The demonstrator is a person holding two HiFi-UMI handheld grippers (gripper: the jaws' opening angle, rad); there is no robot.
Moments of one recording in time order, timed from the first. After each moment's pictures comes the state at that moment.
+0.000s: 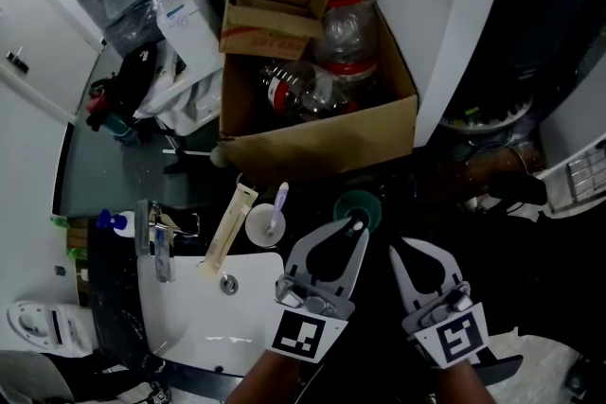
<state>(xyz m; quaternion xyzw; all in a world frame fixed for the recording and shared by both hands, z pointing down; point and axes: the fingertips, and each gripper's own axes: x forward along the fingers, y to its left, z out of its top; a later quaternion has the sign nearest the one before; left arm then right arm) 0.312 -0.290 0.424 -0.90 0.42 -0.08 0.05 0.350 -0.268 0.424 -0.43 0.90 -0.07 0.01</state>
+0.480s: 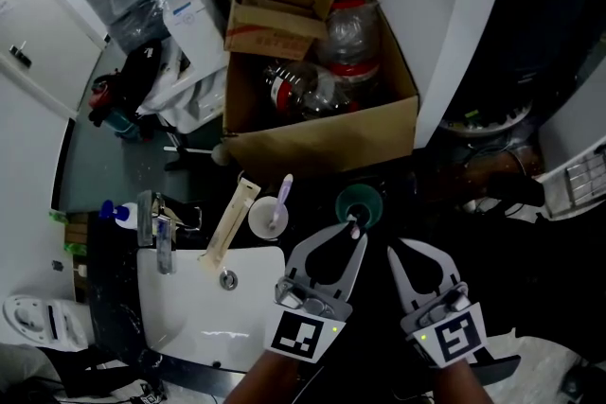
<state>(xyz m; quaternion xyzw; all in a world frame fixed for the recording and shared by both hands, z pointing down) 0.307 -0.273 0.427 -0.90 0.42 -0.08 0.05 0.346 -0.256 0.424 -0.42 0.90 -0.07 0.01</state>
